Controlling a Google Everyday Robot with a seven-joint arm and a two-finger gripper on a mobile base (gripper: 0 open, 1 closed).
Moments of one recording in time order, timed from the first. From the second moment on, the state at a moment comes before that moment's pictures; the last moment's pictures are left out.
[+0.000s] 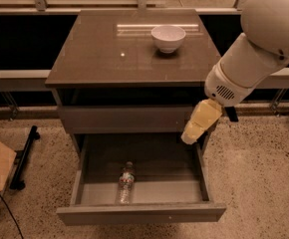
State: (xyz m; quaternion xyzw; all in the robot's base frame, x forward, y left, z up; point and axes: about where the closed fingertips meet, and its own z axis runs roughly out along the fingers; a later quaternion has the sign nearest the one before) arm 0.499 -0.146 0.859 -0.49 0.86 0.06 0.17
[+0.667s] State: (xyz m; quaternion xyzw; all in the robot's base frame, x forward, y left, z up) arm 0.514 -0.132 0.828 -0.45 0.88 0.08 0.16
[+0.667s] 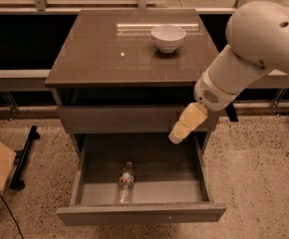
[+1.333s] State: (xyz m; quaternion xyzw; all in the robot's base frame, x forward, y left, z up) arm 0.552 -0.115 0.754 -0.34 0.92 0.13 0.15
